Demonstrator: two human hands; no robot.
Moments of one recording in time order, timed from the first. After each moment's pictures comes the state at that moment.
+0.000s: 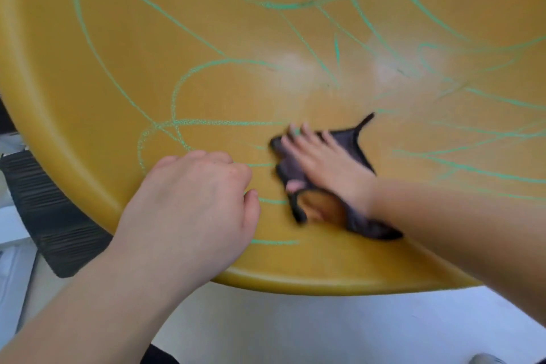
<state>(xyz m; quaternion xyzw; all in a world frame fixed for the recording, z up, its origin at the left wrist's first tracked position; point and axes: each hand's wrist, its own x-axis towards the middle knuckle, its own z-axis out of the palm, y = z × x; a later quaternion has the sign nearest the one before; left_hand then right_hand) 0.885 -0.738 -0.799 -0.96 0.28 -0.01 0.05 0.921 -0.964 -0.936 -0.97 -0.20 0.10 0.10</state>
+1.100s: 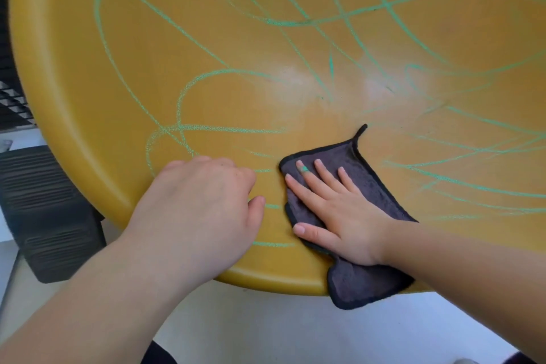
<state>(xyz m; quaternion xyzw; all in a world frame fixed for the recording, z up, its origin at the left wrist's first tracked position) 0.882 -0.737 -0.786 -0.96 0.26 0.05 0.00 0.851 -0.965 -0.908 -0.96 -0.18 0.20 0.10</state>
